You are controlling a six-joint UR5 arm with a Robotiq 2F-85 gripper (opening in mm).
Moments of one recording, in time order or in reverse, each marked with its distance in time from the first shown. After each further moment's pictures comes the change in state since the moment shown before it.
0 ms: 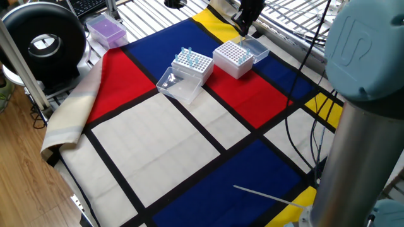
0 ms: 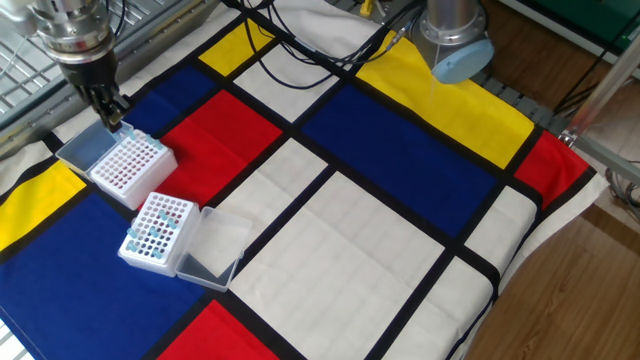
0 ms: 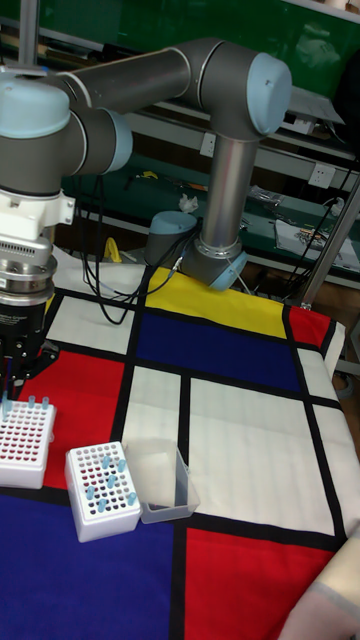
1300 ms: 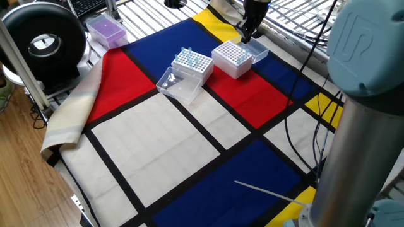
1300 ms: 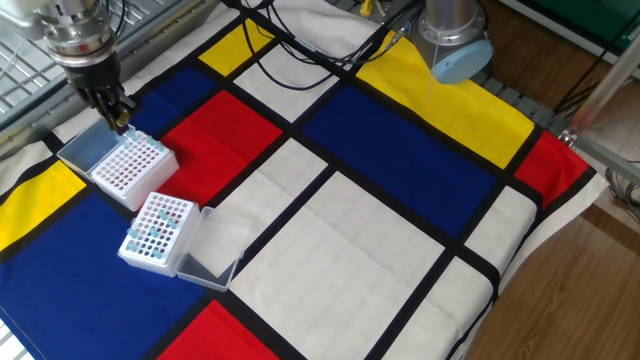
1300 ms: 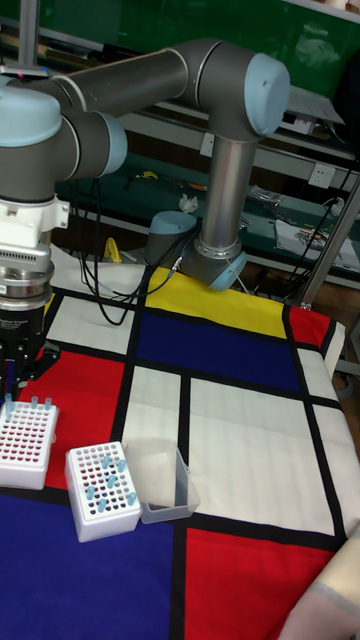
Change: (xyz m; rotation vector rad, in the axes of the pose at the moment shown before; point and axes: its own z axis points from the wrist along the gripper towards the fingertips) arm 0.009 0.002 0.008 -0.024 0.026 -0.079
